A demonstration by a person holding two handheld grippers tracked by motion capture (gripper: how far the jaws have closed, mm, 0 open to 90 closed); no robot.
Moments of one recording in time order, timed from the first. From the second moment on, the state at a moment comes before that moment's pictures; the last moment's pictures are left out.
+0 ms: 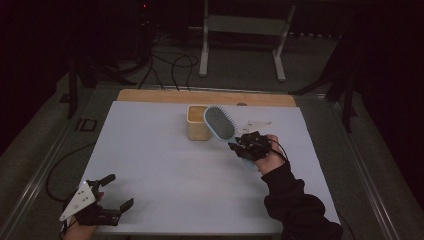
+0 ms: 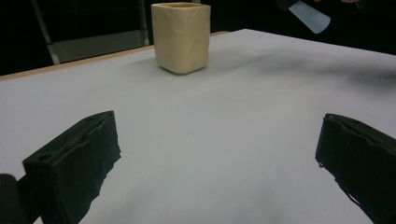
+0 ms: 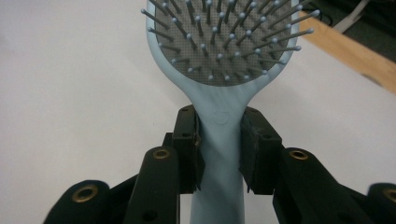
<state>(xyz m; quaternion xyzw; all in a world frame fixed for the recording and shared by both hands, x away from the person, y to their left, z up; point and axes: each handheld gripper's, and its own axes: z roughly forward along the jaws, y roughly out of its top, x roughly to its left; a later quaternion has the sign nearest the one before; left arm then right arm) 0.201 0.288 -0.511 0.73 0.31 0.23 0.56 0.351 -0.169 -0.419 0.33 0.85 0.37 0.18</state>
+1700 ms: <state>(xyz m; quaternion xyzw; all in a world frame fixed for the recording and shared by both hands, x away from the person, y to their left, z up) 0.200 0.290 -0.510 0.73 0.31 0.23 0.56 0.407 -0.095 -0.382 0.34 0.77 0.48 0.25</state>
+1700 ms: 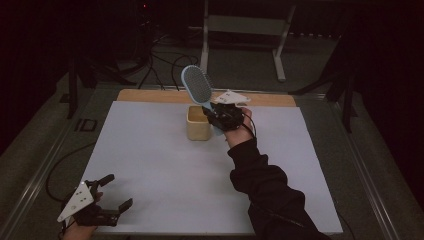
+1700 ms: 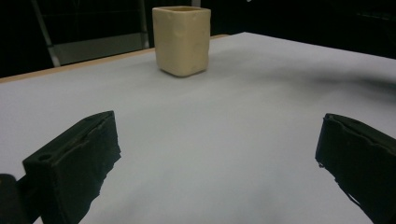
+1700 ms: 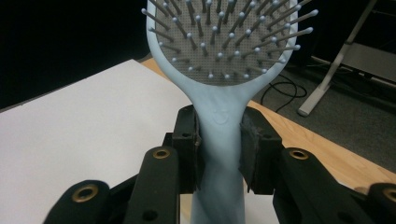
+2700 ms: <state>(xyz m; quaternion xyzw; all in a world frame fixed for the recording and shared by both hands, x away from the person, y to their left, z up) 0.198 0.292 -0.511 0.73 0.31 0.23 0.57 0.461 -0.058 -0.367 0.36 0.73 0.53 0.24</state>
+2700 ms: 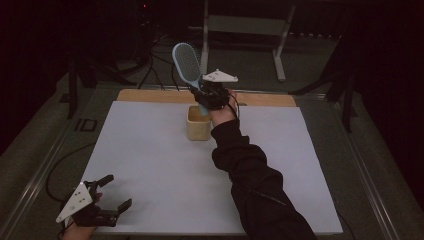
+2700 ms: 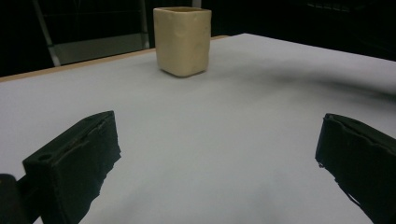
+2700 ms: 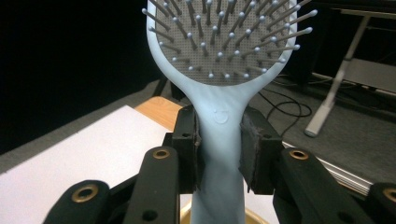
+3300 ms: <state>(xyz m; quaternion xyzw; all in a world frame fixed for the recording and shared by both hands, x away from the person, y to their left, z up) 0.198 0.293 -0.511 0.73 0.31 0.22 0.57 0.481 -0.041 -0.364 0.38 0.70 0.56 0.25</state>
